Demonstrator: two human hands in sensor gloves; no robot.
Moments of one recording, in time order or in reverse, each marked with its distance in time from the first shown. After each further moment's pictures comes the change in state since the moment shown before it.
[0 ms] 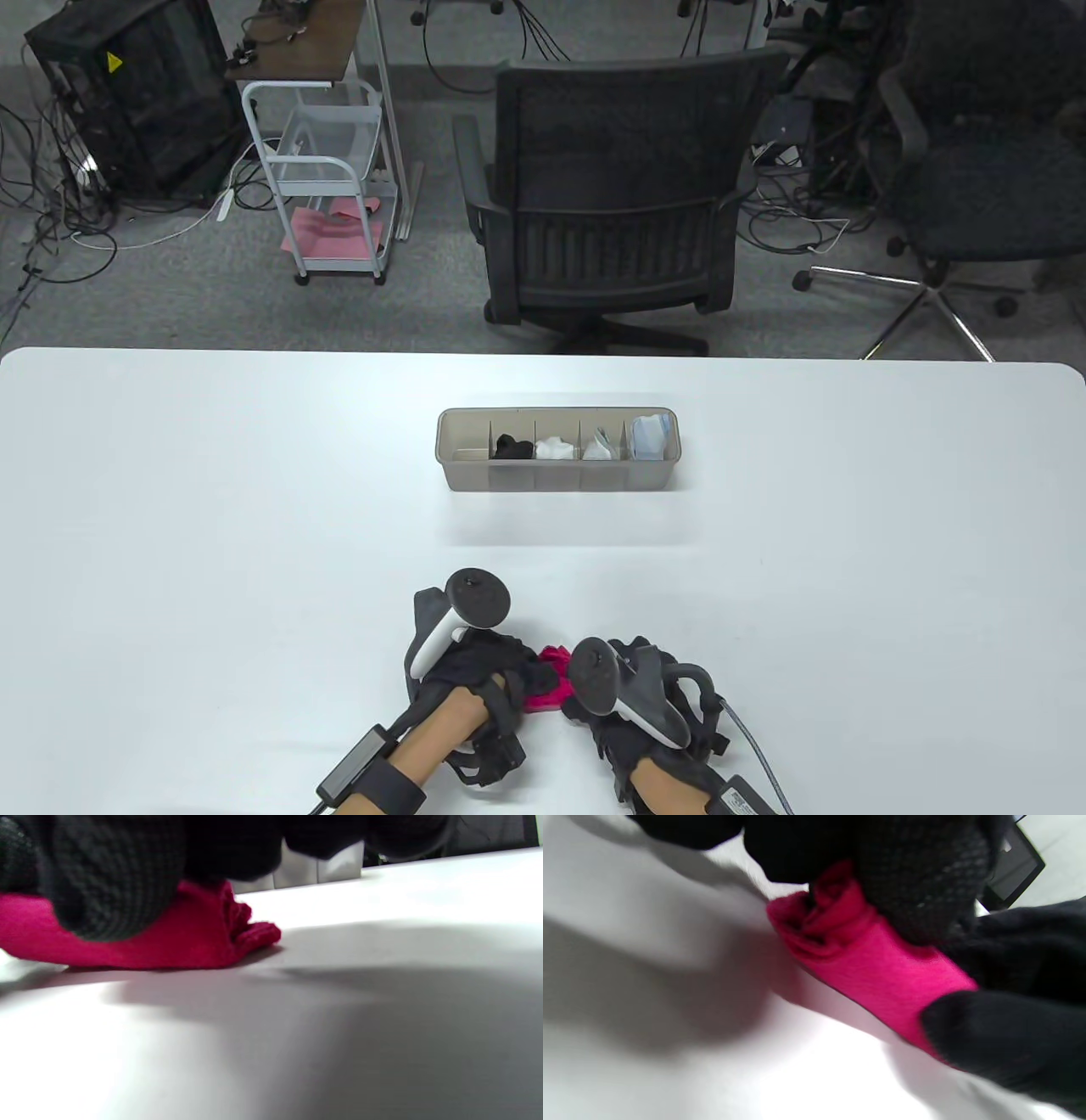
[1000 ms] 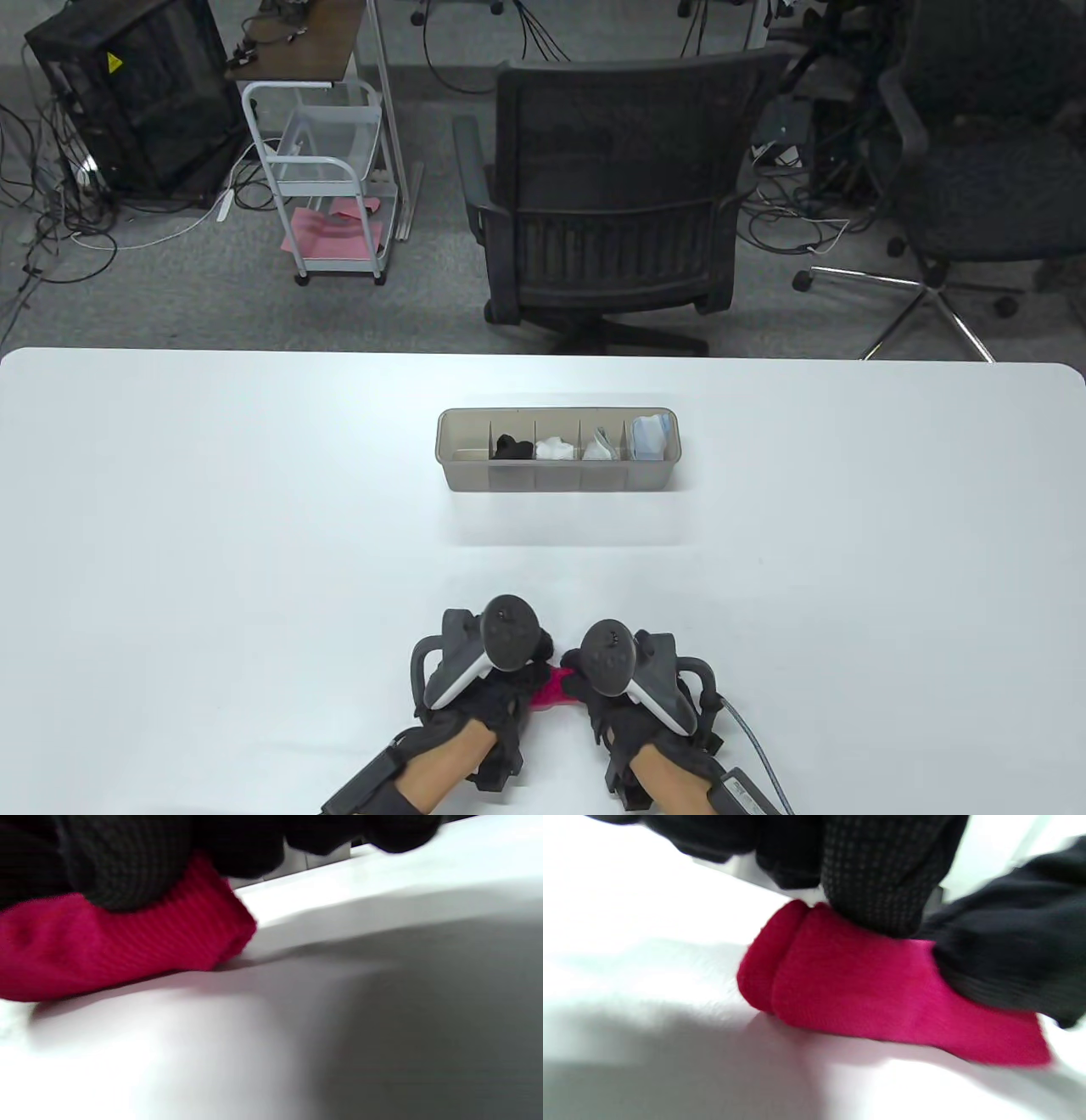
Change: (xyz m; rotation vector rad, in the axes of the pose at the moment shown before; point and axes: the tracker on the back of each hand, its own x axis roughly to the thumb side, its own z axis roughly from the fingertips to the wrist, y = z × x) left_hand 0.032 -0.003 0.031 0.273 -0.232 -0.334; right_hand -0.006 0.001 -0.009 0.006 0.047 -0.094
